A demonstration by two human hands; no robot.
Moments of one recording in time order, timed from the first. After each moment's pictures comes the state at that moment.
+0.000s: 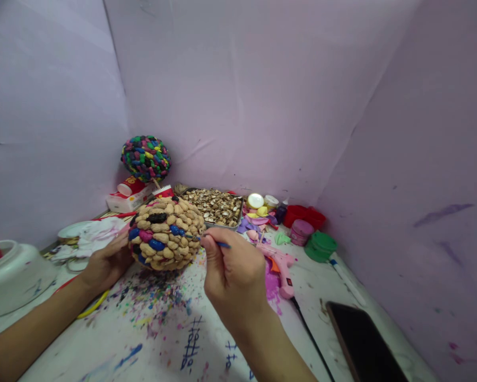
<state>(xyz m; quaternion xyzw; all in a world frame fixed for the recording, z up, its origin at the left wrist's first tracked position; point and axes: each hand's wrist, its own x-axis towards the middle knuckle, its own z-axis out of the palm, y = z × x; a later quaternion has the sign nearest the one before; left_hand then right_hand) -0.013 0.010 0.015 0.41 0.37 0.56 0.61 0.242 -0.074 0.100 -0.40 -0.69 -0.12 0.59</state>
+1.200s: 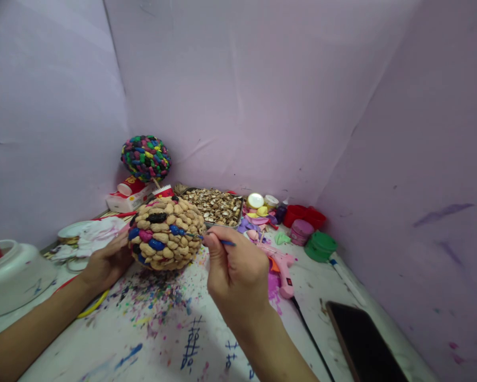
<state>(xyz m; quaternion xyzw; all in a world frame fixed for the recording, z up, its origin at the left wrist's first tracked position) -0.013 0.010 0.014 0.41 0.37 0.57 0.61 0.243 -0.074 0.099 -0.41 -0.68 -0.11 0.60</state>
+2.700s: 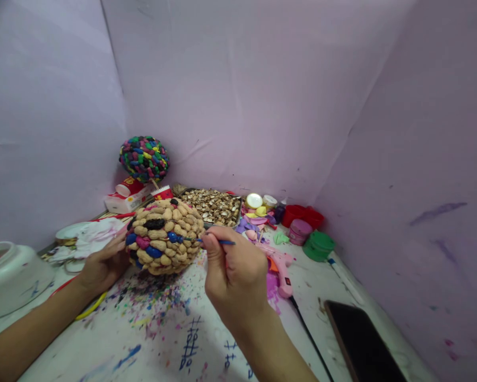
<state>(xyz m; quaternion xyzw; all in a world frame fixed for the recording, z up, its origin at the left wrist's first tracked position) -0.014 0.009 0.013 0.39 0.36 0.58 0.62 0.242 -0.075 0.100 -0.41 -0.68 -0.09 0.60</state>
